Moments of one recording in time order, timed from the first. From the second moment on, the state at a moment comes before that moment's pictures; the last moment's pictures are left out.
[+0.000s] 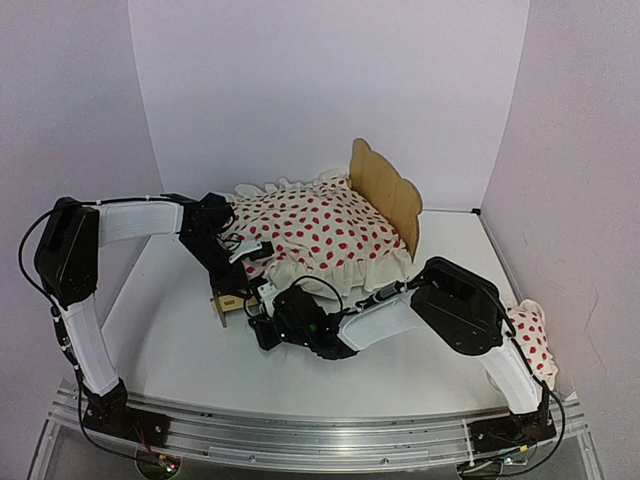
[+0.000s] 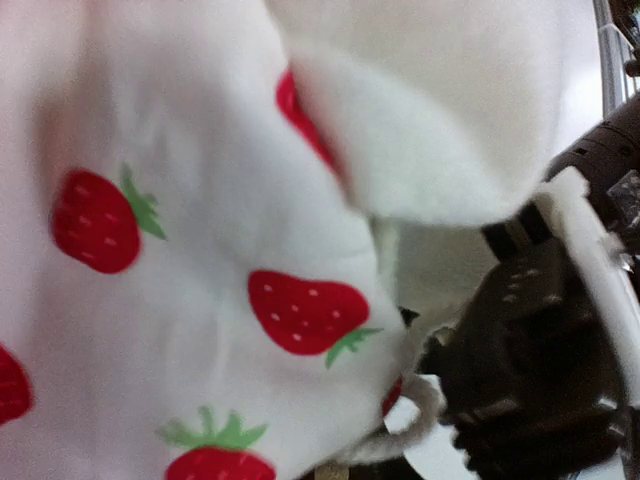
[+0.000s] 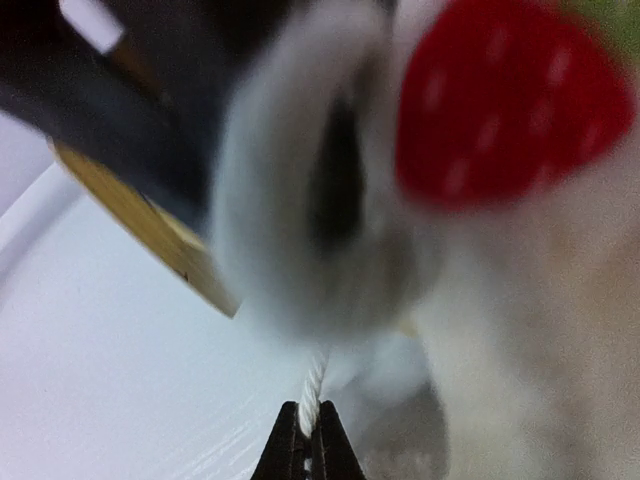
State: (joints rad) left arm -0.47 1.84 1.37 -0.84 0.49 0.66; right arm 1.13 2.38 1.46 0.45 0.09 0.35
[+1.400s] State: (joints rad) left arm -0.39 1.81 1.47 -0.92 0.44 0.81; right arm 1.14 2.23 1.41 0.15 -0.05 0.27
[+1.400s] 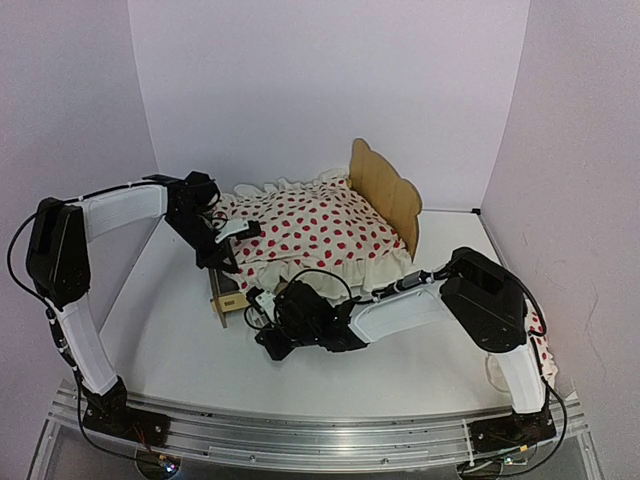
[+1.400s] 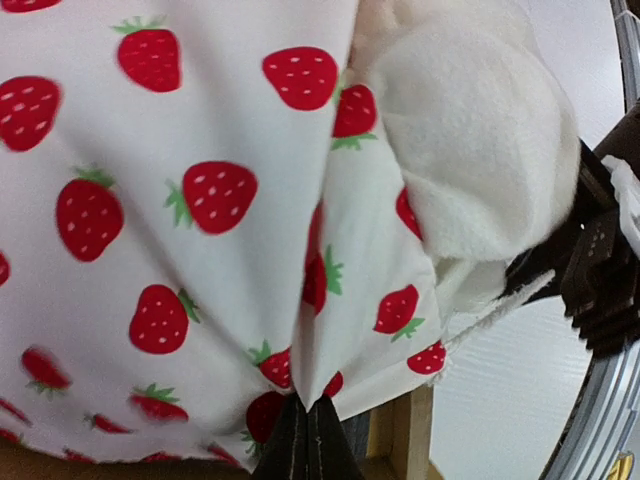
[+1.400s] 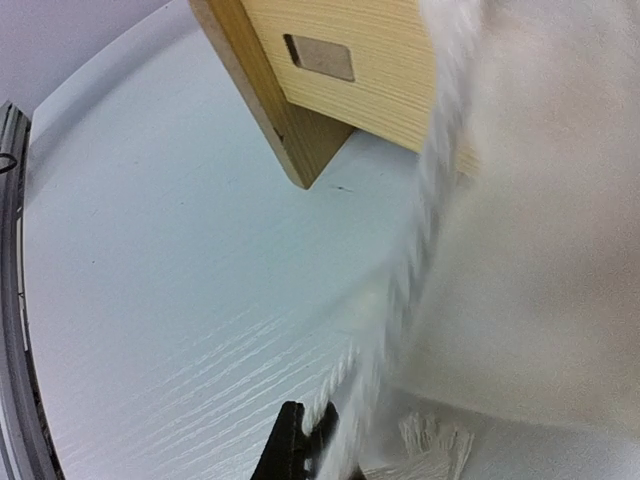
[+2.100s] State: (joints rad) left arm -0.32 1.69 1.39 -0.97 0.32 0.92; right arm 1.16 2.20 1.49 0.04 -0.21 0.29
